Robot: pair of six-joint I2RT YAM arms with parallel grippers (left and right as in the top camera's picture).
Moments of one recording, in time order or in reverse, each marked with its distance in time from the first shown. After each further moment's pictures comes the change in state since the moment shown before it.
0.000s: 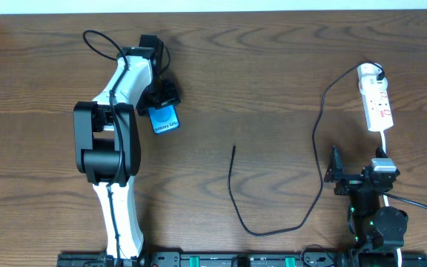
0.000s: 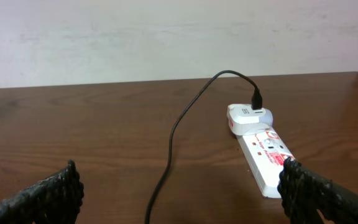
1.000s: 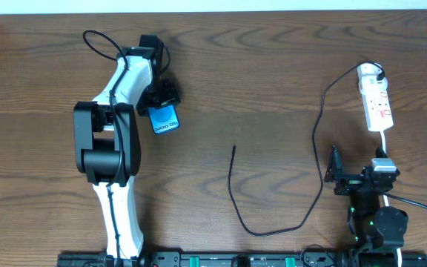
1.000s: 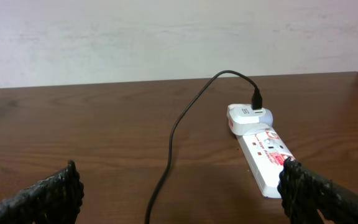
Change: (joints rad) left arm 0.000 0.000 0.000 0.000 0.000 0.000; right arm 0.000 0.000 0.000 0.000 0.000 0.000
